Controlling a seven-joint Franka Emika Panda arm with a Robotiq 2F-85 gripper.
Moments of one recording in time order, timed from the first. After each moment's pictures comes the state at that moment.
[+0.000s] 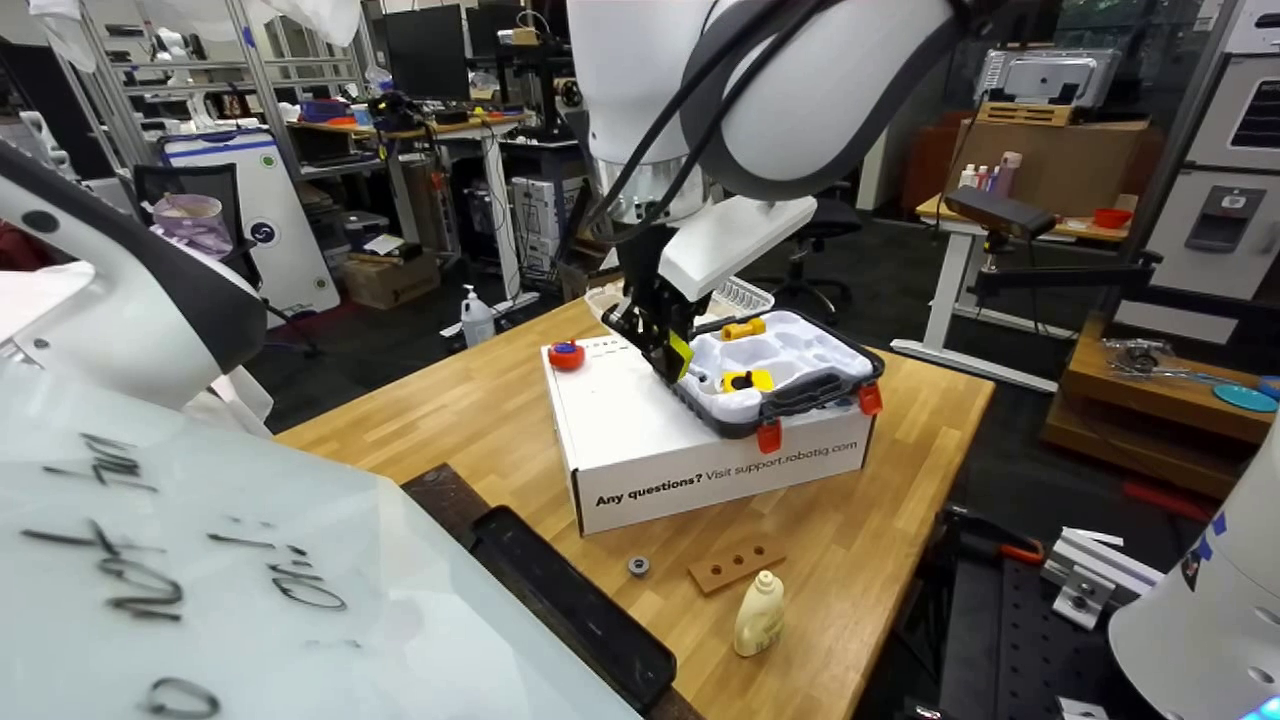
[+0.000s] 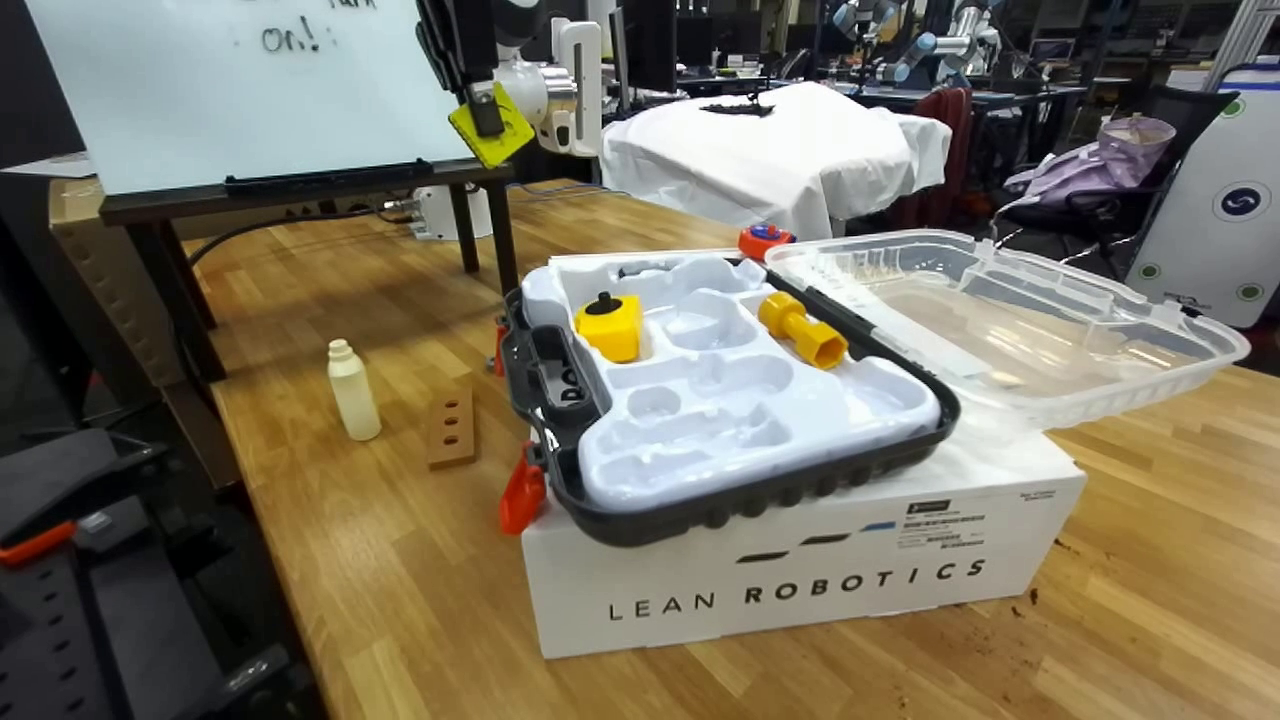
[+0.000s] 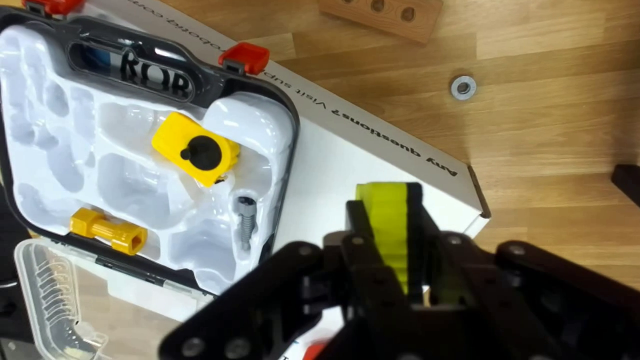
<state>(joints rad) 0.03 -0.08 0.17 -2.35 -0.32 2.28 0.65</state>
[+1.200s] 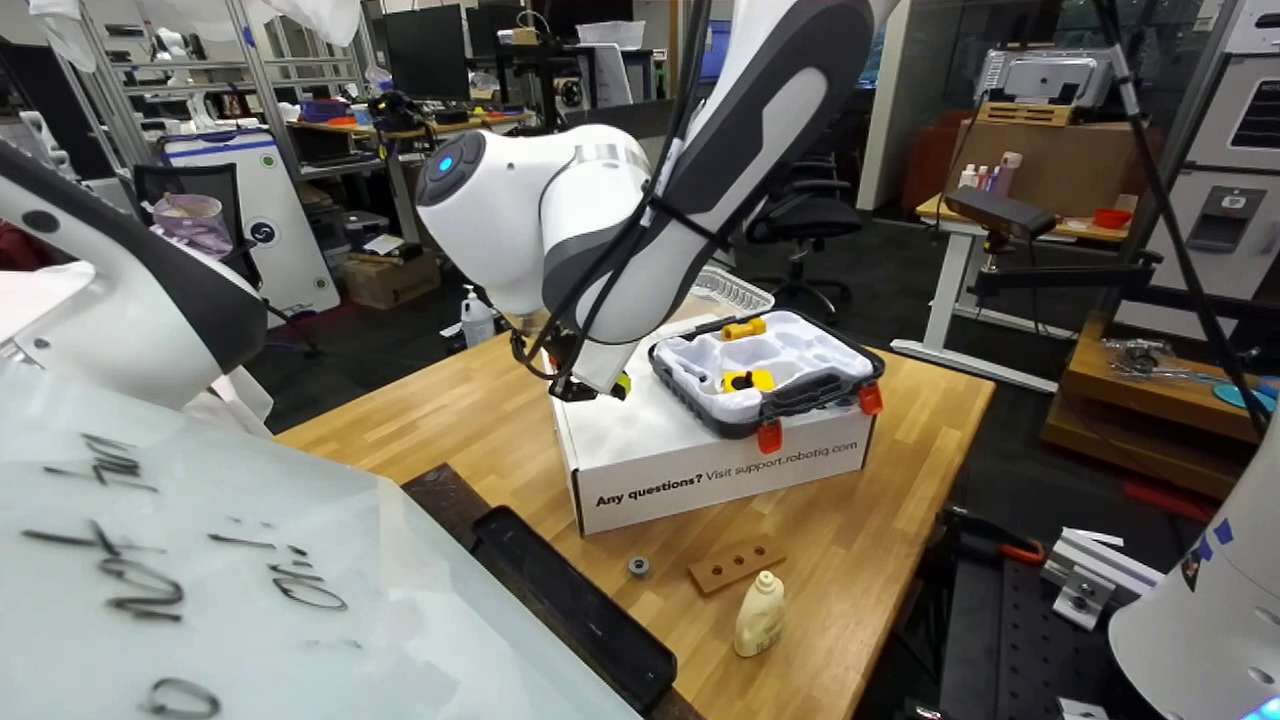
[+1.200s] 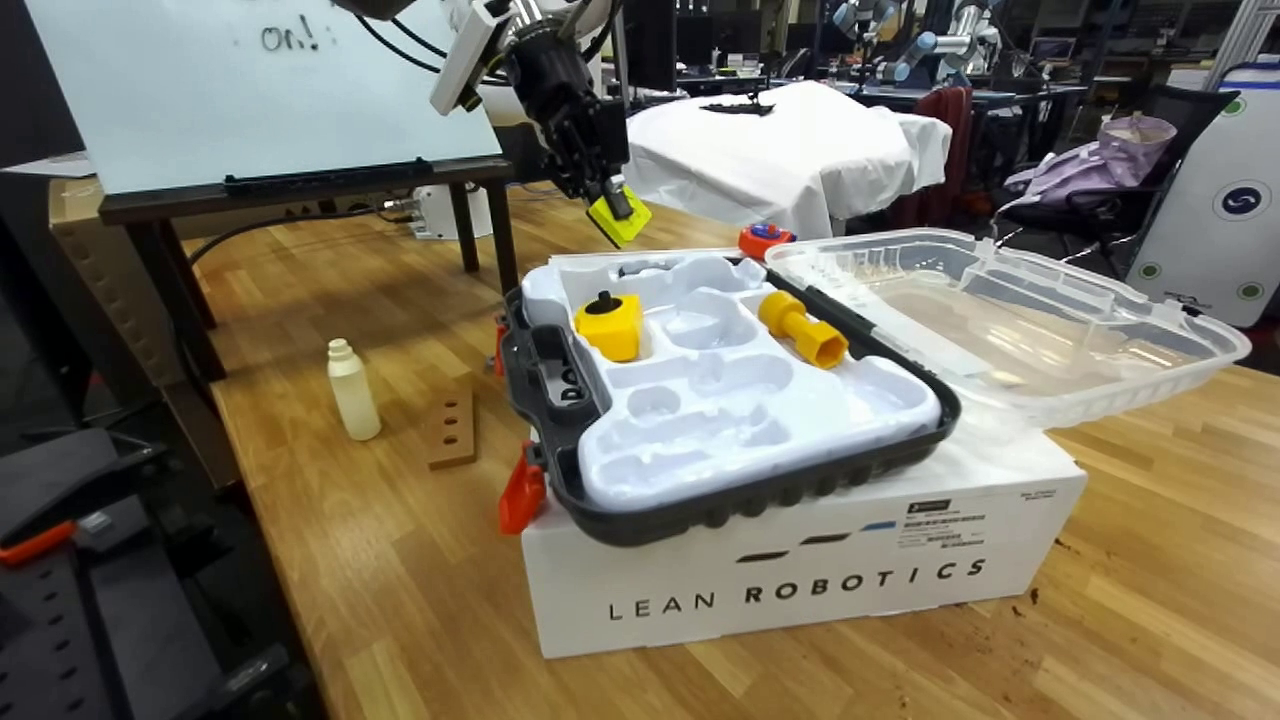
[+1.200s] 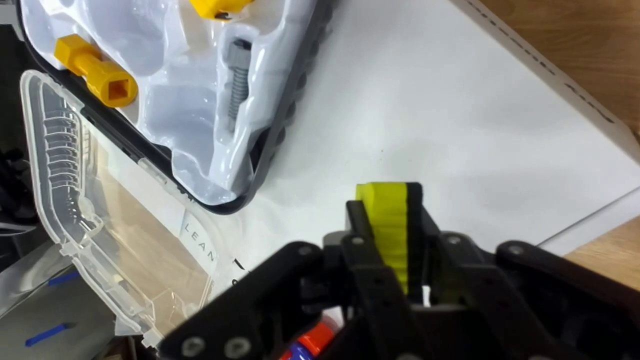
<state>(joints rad) 0.18 0.44 0.03 -1.93 -0.71 2.14 0.71</state>
